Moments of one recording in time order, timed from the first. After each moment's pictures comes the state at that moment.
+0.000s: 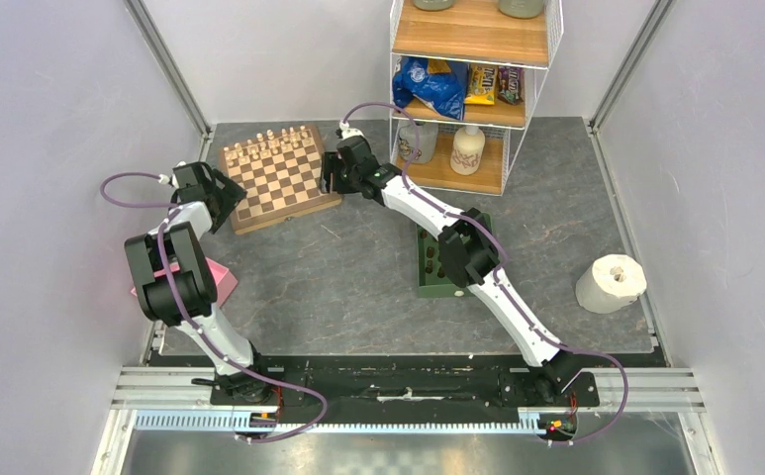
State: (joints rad) left arm 0.33 1.76 1.08 -0.08 0.04 -0.58; right arm 0.72 2.74 2.53 -0.36 0.00 0.51
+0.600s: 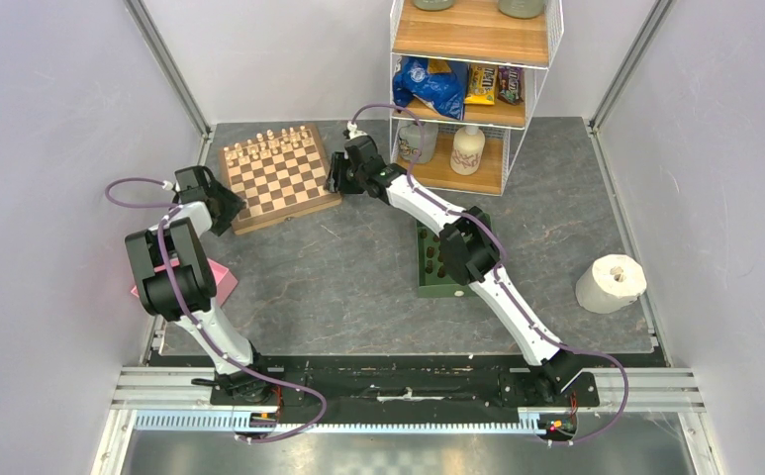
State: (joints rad) left arm 0.34 1.81 1.09 -0.13 0.06 -0.58; right arm 0.68 2.78 2.54 -0.33 -0.10 0.58
